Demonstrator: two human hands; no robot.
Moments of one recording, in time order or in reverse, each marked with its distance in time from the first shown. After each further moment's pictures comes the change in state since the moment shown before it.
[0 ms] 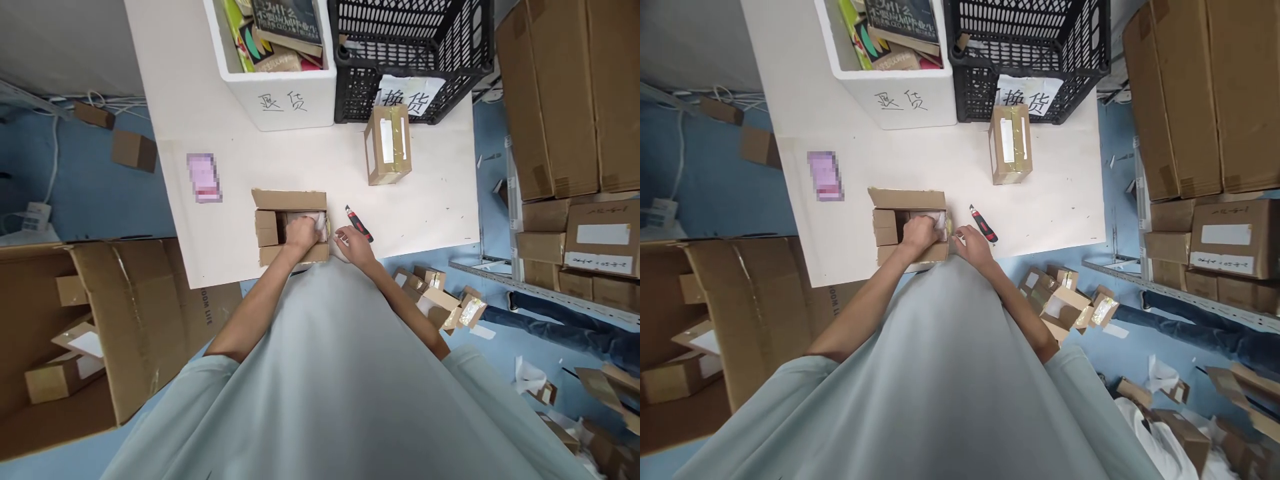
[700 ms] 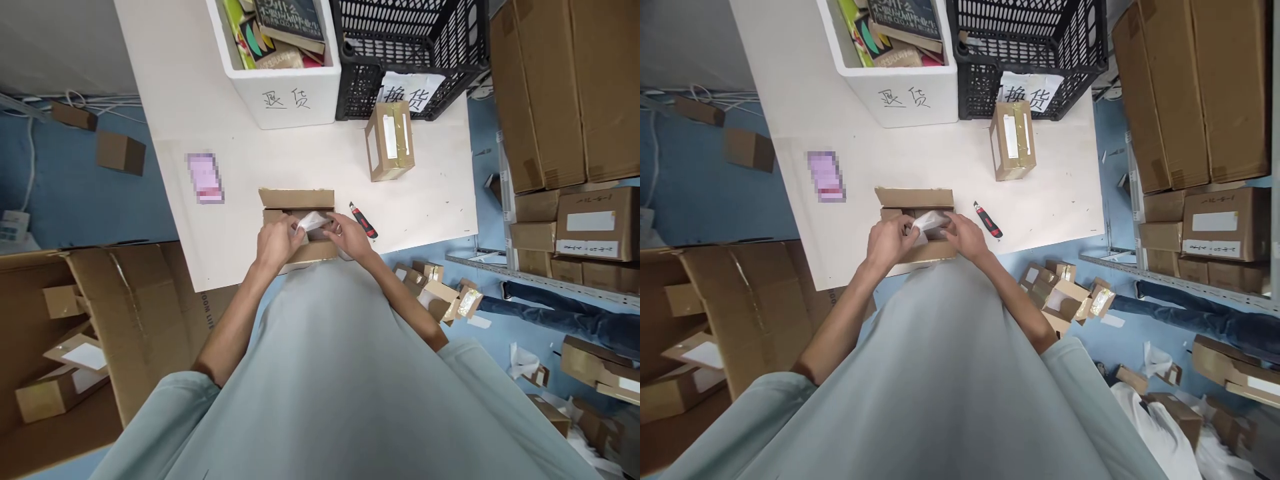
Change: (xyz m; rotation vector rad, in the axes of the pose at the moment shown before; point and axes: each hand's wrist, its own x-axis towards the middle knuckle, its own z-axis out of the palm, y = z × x) left_hand -0.080 -0.065 -0.042 -0.233 0.302 0.121; right_hand 0.019 -0.059 0.004 -0.026 0.013 -0.024
